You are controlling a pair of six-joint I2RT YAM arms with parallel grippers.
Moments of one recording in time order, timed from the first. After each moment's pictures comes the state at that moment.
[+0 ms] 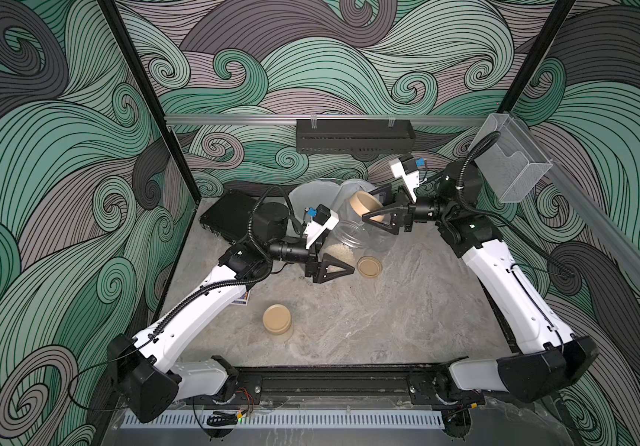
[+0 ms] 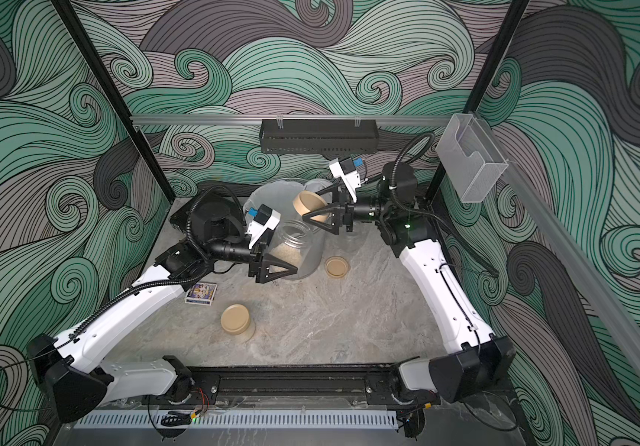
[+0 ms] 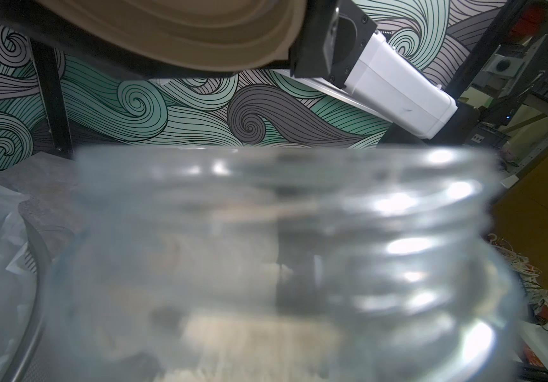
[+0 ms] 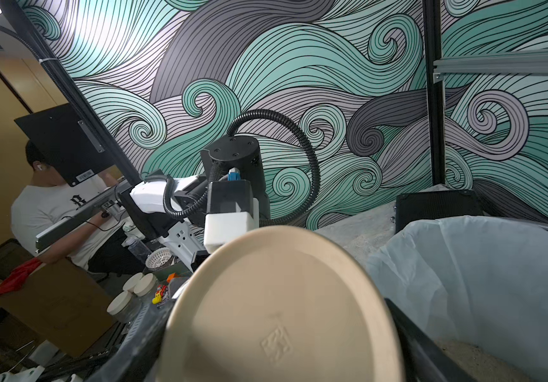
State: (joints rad) left arm -0.61 1.26 1.23 -0.25 0.96 -0.06; right arm 0.29 1.37 1.52 -0.22 -1.22 0.22
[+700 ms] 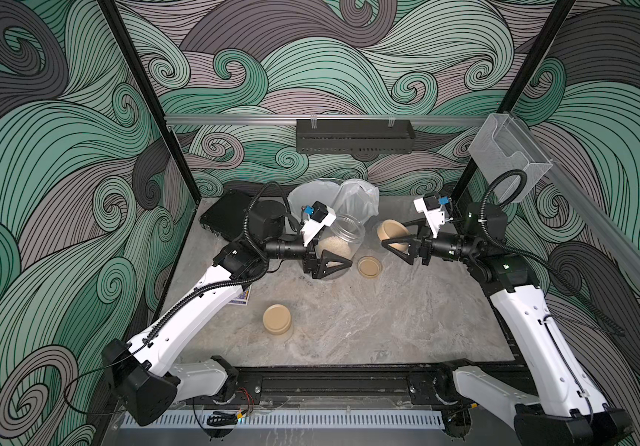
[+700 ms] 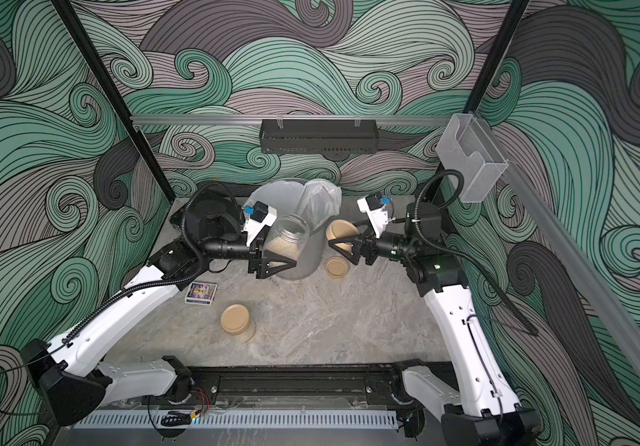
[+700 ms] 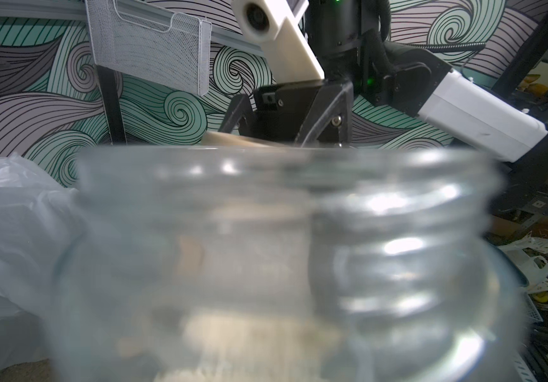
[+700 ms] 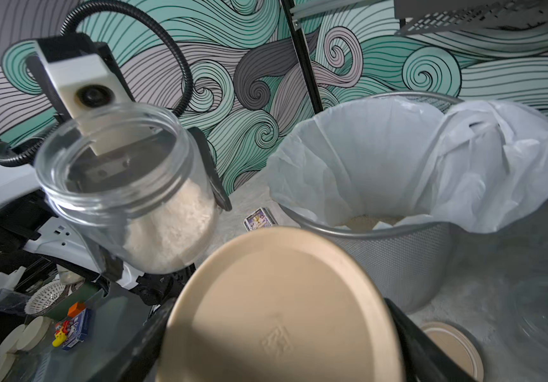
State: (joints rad) left arm -0.59 1.25 1.26 -0.31 0.83 0.04; right arm 0.16 1.05 1.20 -0.60 -0.89 0.00
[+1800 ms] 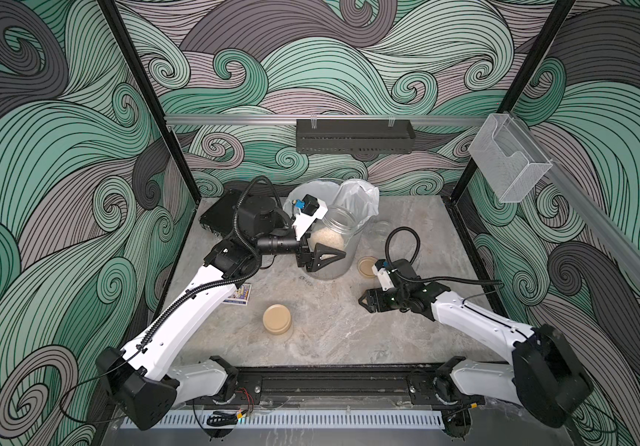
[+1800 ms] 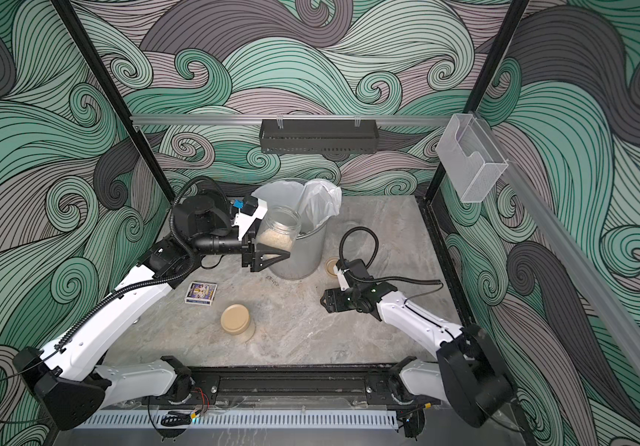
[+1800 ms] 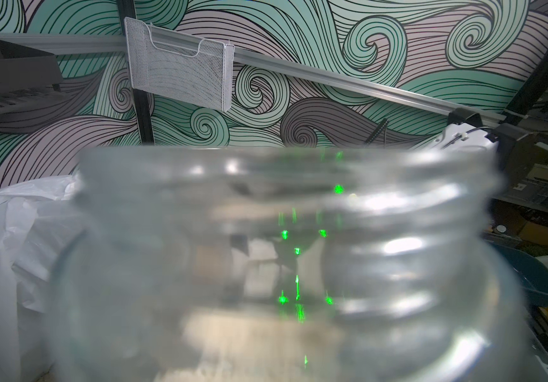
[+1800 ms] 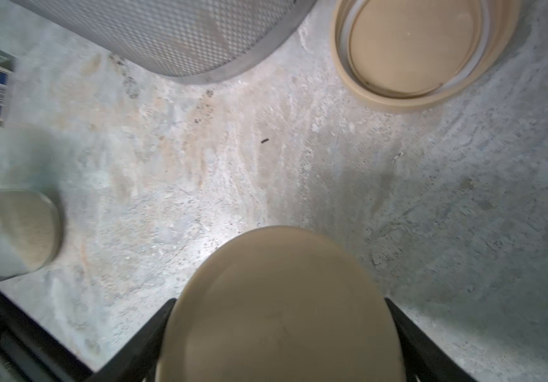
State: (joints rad) left arm -0.54 1.22 1.29 -0.33 0.82 0.06; right arm 0.56 1.31 0.64 -0.38 -0.15 0.32
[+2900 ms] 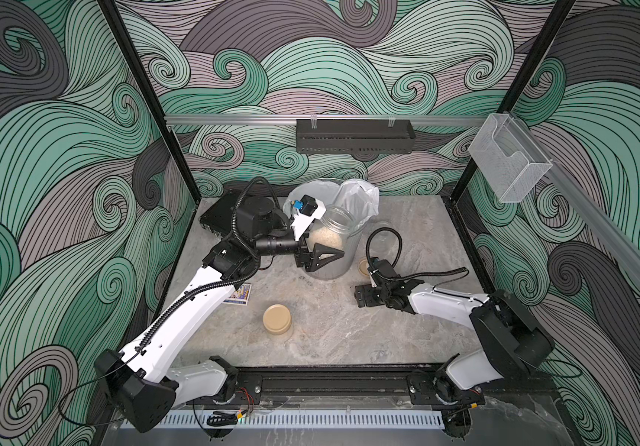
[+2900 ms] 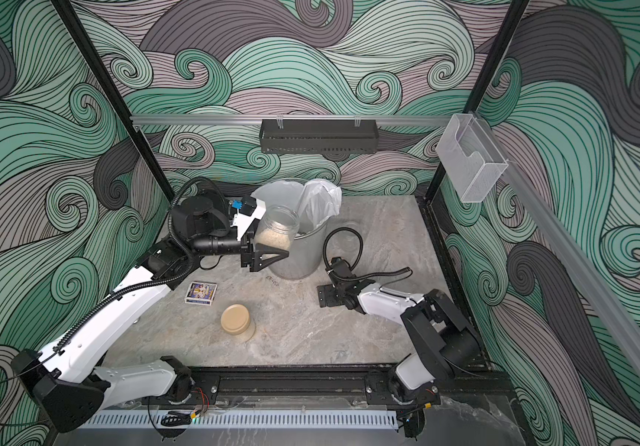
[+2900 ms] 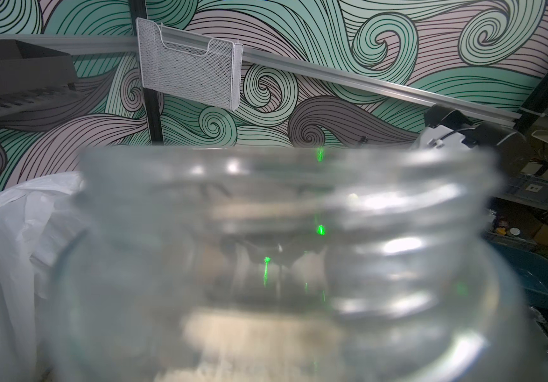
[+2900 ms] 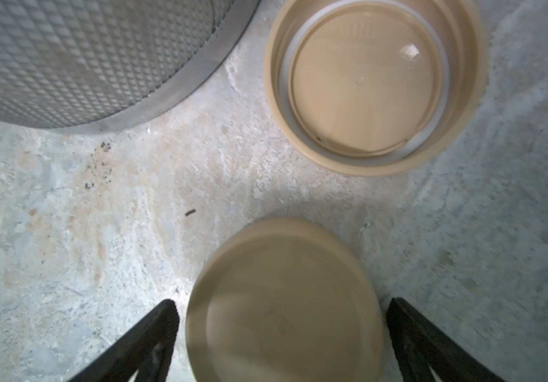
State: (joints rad) left arm -0.54 1.21 1.28 -0.33 0.79 0.07; right arm 0.61 1.50 0.67 -0.21 0.08 0.38
